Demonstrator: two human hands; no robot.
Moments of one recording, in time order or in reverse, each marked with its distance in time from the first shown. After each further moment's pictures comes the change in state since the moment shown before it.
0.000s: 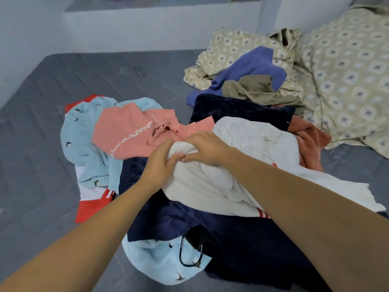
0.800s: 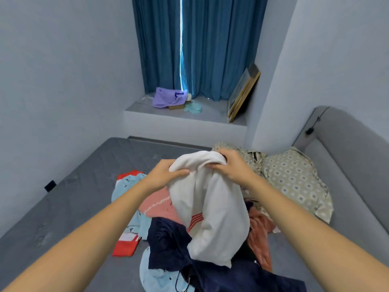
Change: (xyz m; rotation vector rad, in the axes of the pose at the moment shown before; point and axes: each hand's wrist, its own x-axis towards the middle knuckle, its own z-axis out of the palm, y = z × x) left_hand -0.088 0.402 -0.289 -0.151 -0.035 0.033; right_hand -0.168 -0.282 -0.448 0.296 0.374 0.032
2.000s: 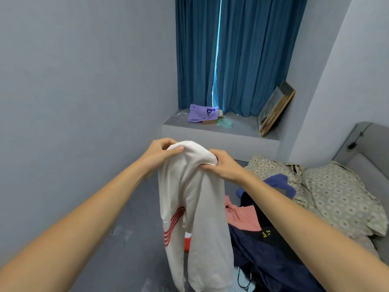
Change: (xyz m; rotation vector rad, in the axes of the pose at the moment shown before) left_hand -0.195 -0.010 -0.290 -0.139 0.244 0.072; right_hand 0.011 -0.280 0.203 0.234 -0.170 -0.082
